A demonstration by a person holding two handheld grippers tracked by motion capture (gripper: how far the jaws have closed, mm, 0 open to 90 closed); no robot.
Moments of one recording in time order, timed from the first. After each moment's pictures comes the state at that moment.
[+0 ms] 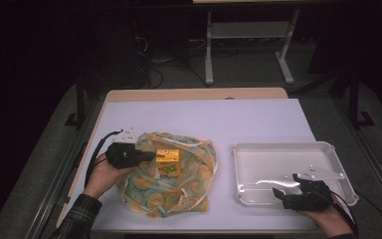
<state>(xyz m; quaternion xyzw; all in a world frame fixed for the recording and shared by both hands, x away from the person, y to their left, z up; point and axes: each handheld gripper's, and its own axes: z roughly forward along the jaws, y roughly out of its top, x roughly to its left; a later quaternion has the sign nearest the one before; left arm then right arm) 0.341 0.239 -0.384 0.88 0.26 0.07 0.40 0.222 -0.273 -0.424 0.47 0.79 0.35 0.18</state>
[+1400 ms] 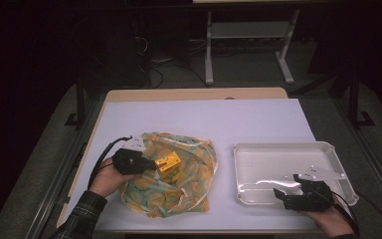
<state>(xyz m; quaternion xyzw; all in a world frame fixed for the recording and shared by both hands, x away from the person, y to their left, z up) 0.325 0.227 -0.395 0.90 0.22 0.04 0.37 0.222 -0.276 -0.425 0.47 0.79 0.35 0.18</state>
